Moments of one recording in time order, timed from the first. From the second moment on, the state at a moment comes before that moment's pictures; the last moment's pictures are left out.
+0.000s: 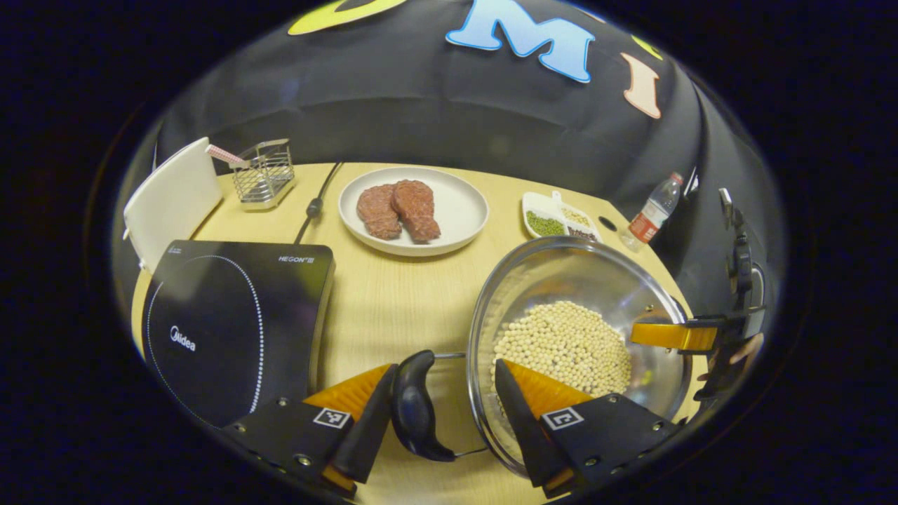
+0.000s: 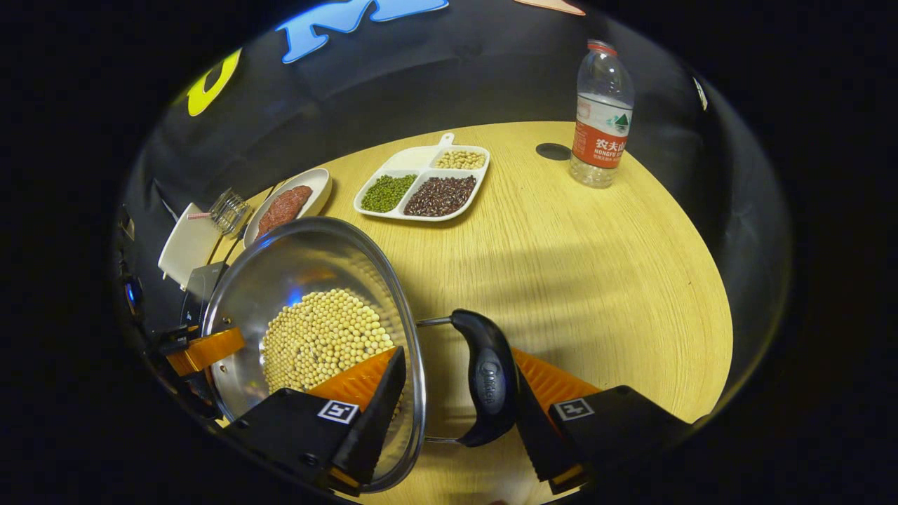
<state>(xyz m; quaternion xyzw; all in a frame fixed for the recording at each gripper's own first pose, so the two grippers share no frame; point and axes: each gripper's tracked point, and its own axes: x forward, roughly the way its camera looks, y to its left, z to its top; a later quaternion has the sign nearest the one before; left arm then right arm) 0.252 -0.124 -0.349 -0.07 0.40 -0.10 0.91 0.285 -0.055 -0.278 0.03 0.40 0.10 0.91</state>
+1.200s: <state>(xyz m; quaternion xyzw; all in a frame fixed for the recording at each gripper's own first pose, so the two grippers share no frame) 0.258 -0.120 -0.357 -0.11 0.39 -0.10 0.91 0.231 -0.043 -0.249 0.05 0.40 0.10 0.91</state>
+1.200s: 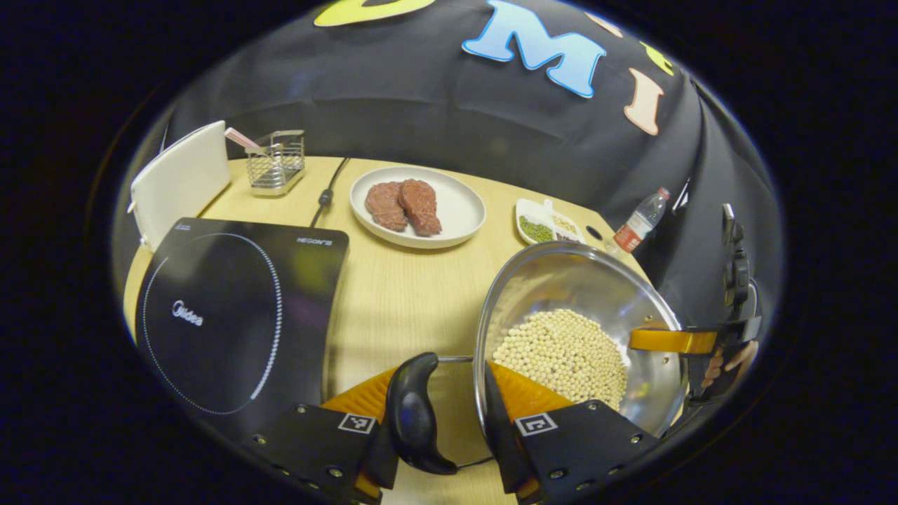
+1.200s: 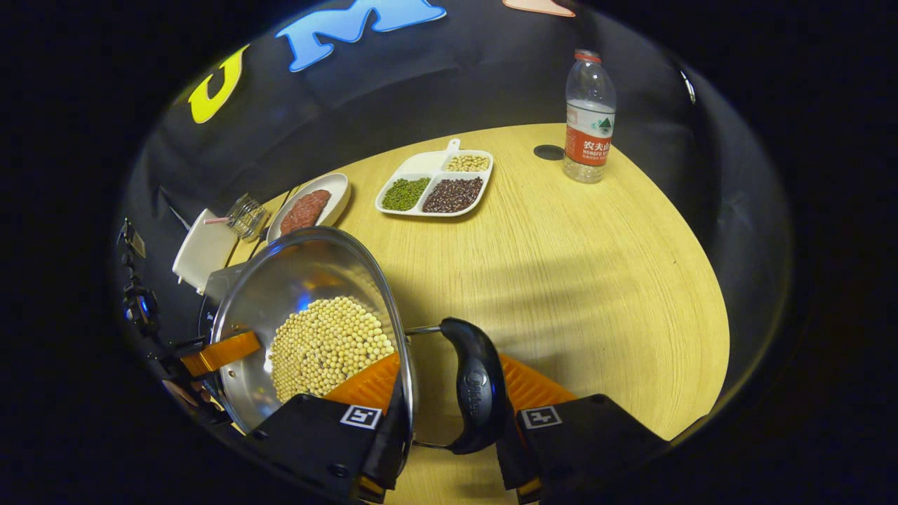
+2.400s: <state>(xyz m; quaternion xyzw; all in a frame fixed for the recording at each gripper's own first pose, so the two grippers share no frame) 0.252 -0.120 -0.350 -0.12 0.35 -0.07 0.93 0.087 0.121 -0.209 0.04 0.38 0.15 0.91</state>
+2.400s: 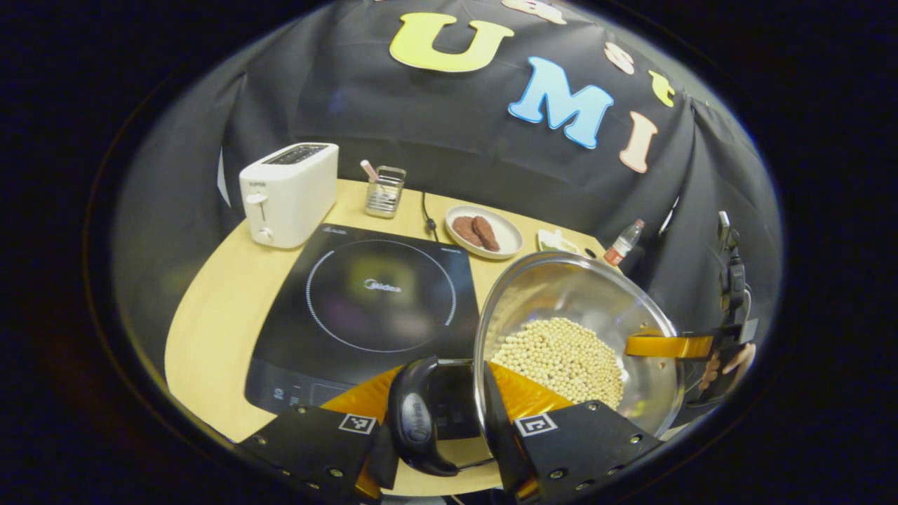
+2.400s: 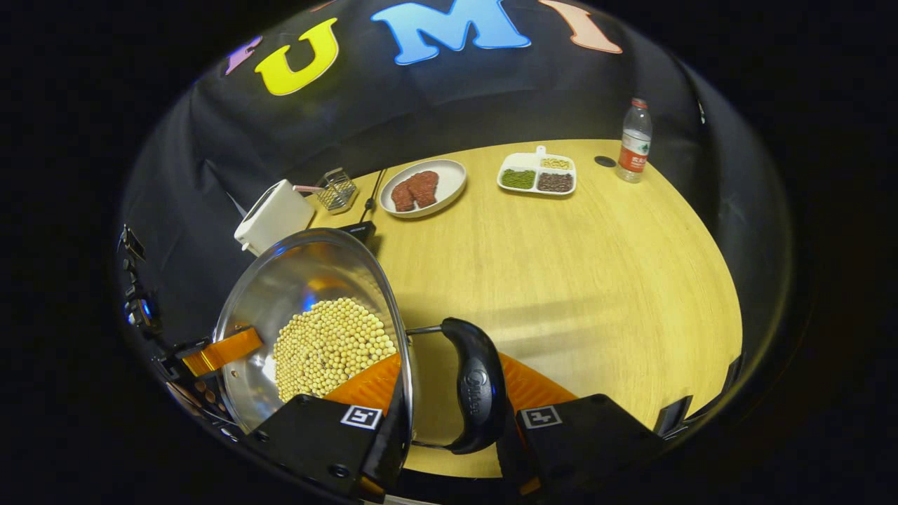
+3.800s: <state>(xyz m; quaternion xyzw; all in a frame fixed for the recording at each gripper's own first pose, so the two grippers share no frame) 0.261 -0.118 -0.344 -0.12 0.33 -0.07 0.93 0.195 0.295 -0.231 0.09 0.36 0.16 0.92</state>
